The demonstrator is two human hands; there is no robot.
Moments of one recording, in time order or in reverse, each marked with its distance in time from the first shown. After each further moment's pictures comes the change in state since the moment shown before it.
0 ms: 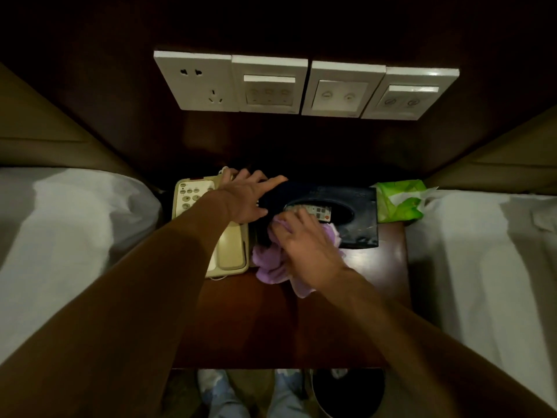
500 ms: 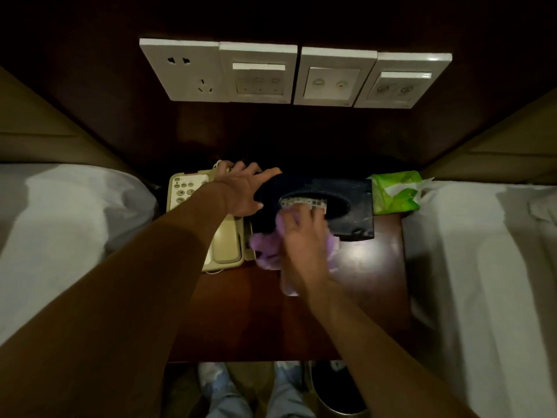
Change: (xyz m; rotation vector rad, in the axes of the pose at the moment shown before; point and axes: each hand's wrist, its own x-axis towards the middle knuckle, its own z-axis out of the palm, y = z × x) left_hand -0.001 0.009 -0.004 0.015 0.001 -0.039; right_hand -0.008 -0.017 0.029 0.074 0.248 0.363
